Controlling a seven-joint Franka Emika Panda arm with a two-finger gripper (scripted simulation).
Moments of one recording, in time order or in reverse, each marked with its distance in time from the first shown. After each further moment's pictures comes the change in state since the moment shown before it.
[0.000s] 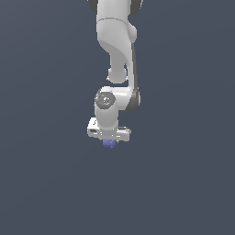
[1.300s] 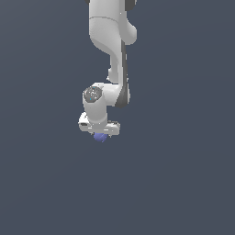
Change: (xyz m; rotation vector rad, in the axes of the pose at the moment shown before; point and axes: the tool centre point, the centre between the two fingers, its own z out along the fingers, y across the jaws) arm -0.031 0.052 0.006 0.000 -0.002 0.000
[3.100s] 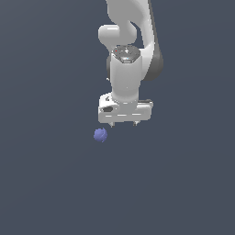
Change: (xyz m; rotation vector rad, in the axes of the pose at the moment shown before) arm 0.026 -0.121 -0.152 0.020 0.048 -0.201
